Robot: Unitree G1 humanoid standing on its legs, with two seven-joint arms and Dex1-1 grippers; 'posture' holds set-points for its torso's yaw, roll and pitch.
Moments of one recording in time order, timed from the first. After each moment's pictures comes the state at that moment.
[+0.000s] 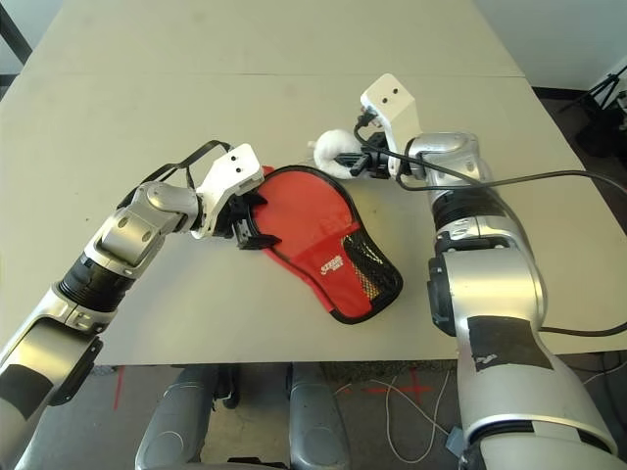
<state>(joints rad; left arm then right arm) -0.87 0.35 -0.41 0.13 -0.03 0.73 -0.92 -1.24 -0.64 0.12 1.18 -0.09 0.08 0.99</state>
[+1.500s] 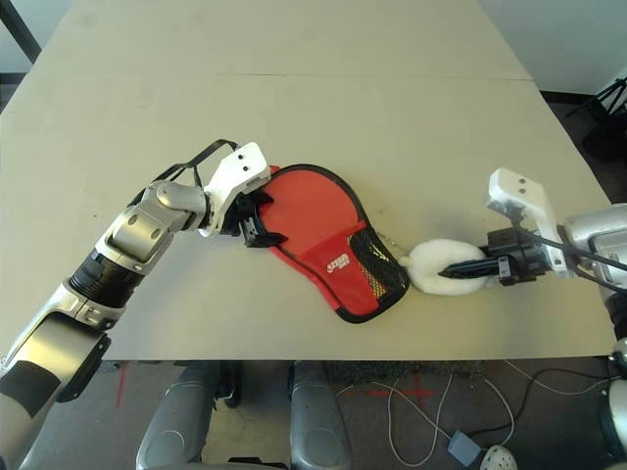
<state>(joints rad) -0.89 0.31 -0.41 0.22 -0.03 0.68 -0.90 -0.62 -1.30 0.37 0.63 0.40 0.16 1.60</state>
